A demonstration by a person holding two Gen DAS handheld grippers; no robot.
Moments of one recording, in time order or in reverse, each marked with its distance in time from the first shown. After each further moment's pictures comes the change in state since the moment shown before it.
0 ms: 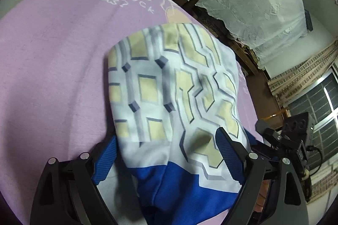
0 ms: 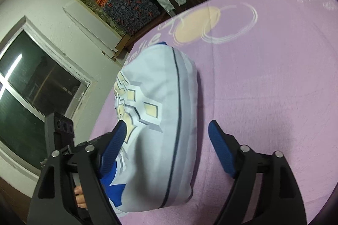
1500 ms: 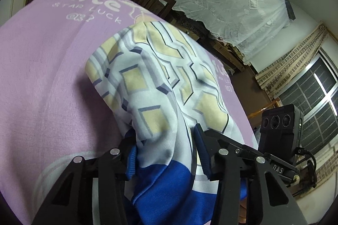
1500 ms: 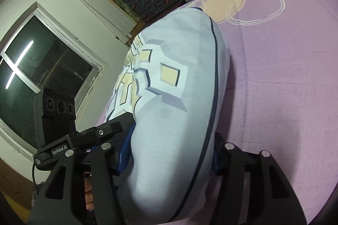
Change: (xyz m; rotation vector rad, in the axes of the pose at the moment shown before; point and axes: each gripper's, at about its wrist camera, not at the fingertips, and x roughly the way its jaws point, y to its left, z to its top) left arm -0.001 -0.038 -0.011 0.117 -0.069 -0.054; right arm 0.024 0.026 -0.020 -0.106 0.062 0.084
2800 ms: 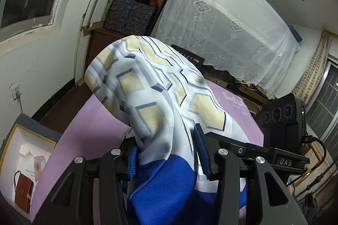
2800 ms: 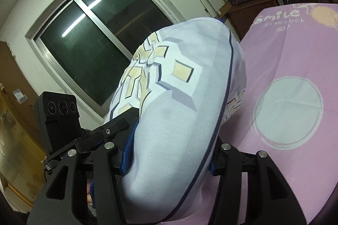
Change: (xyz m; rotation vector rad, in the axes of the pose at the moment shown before) left arm -0.297 -0.037 -0.194 0.022 -0.401 0.316; right arm -0.033 0.251 -0.160 -0.303 0.154 0.342
